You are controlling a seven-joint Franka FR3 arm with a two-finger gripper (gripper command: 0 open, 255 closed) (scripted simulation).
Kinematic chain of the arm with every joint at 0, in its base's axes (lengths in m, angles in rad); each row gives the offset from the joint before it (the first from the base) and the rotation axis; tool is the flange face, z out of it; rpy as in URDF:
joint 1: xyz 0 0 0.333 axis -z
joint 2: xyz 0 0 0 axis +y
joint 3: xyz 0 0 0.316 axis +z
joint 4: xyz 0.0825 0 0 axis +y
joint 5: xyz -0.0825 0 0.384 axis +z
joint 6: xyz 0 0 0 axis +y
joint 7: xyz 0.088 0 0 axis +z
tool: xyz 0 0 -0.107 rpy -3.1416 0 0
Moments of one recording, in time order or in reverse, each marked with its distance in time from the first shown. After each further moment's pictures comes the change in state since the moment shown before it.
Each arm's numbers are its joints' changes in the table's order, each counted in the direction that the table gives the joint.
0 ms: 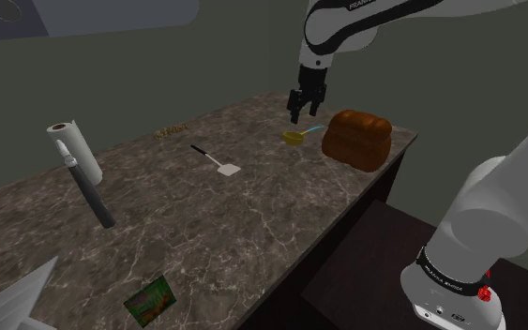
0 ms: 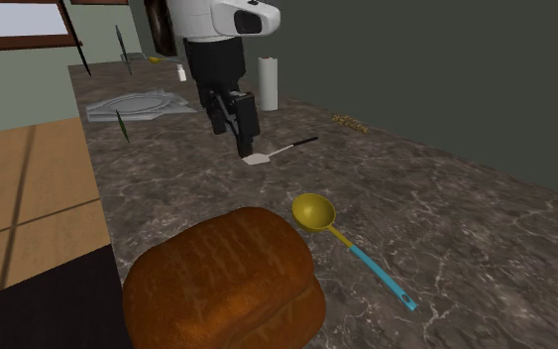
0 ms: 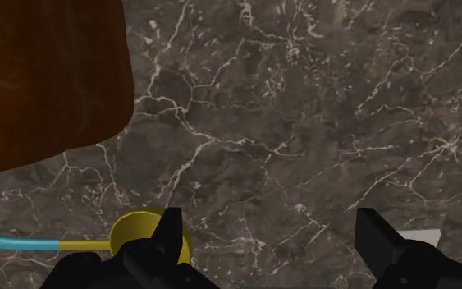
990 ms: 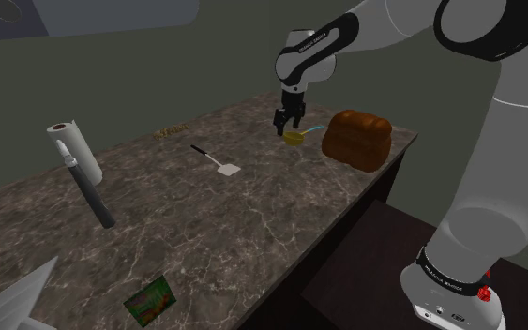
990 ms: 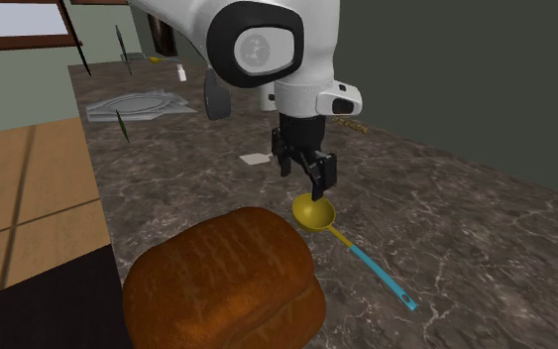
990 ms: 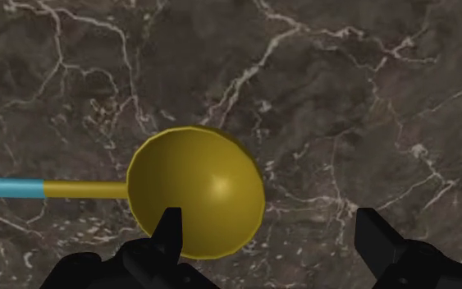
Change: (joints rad) arm 0.032 0.446 -0.051 -0.247 0.051 -0.172 0.148
